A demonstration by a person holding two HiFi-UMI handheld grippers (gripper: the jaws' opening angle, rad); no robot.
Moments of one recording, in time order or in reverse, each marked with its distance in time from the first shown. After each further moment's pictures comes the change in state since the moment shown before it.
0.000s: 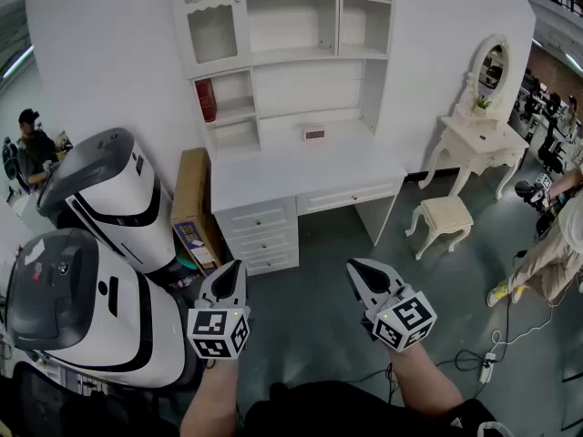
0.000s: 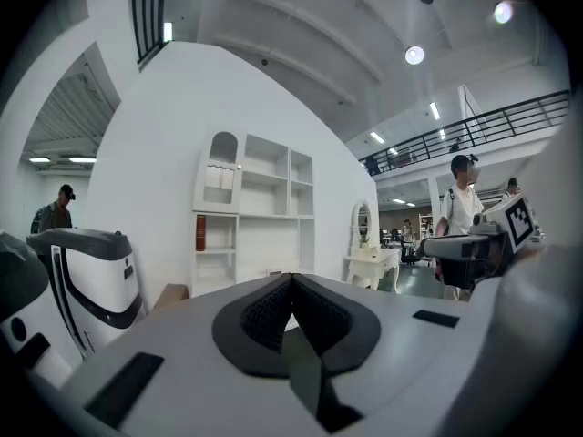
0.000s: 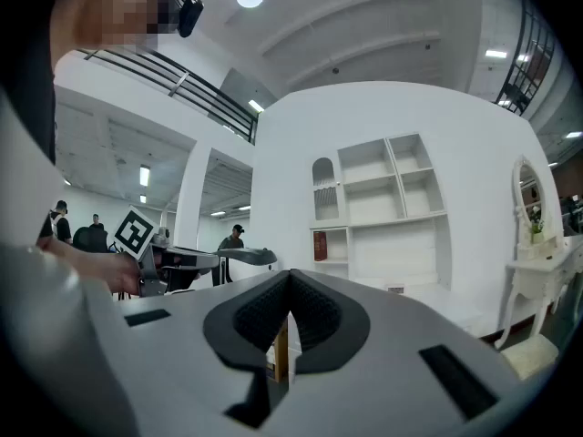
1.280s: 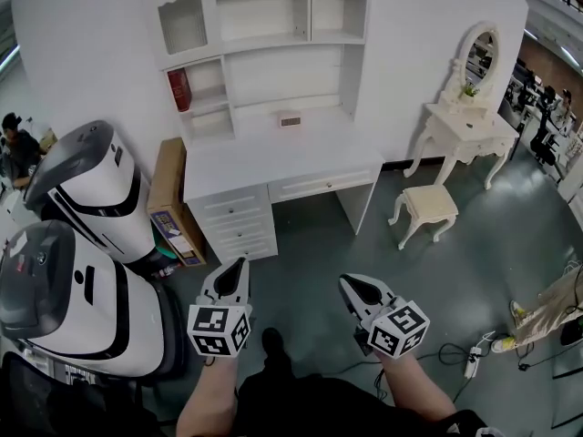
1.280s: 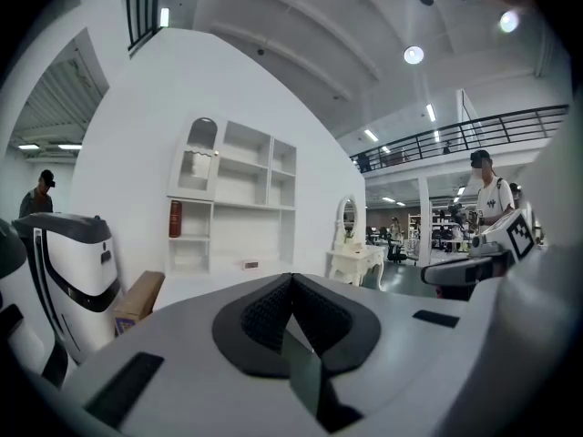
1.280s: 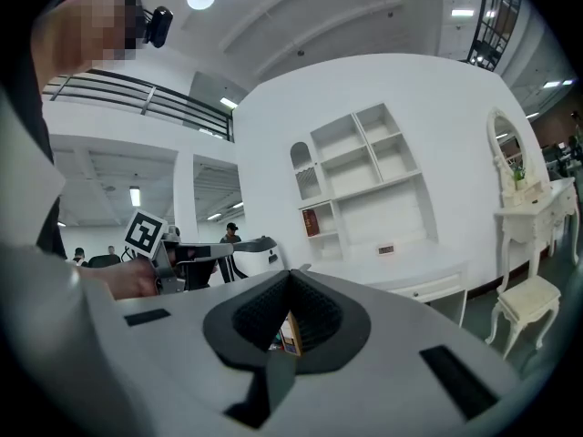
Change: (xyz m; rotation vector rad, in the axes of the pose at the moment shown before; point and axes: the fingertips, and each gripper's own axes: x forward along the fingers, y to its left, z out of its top) left arm 0.032 -0.117 -0.024 -0.025 0.039 -0.064; right arm -0.090 -0.055 -0.064 0.196 0.100 0.017
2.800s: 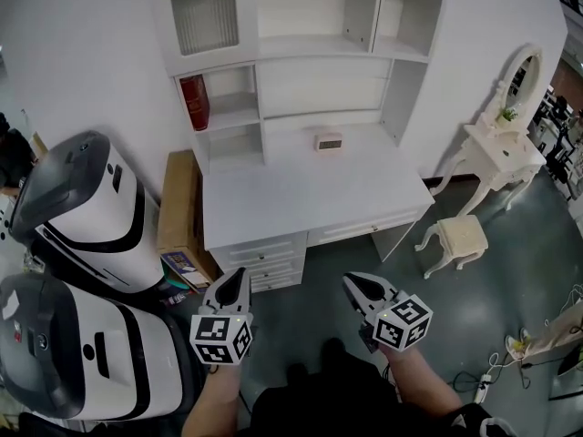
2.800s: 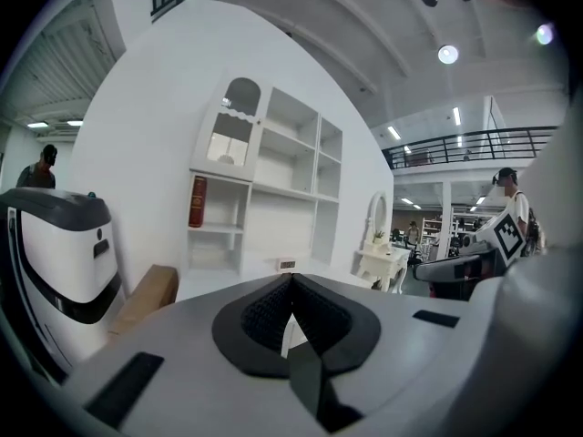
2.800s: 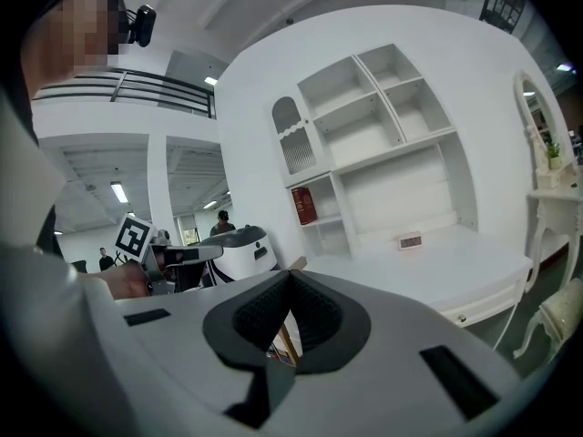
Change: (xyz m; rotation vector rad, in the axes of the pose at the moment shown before) left arm 0.192 0.264 0.009 -0.090 0.062 0.039; right arm 0.332 -0.083 0.030 0.049 0.126 0.024
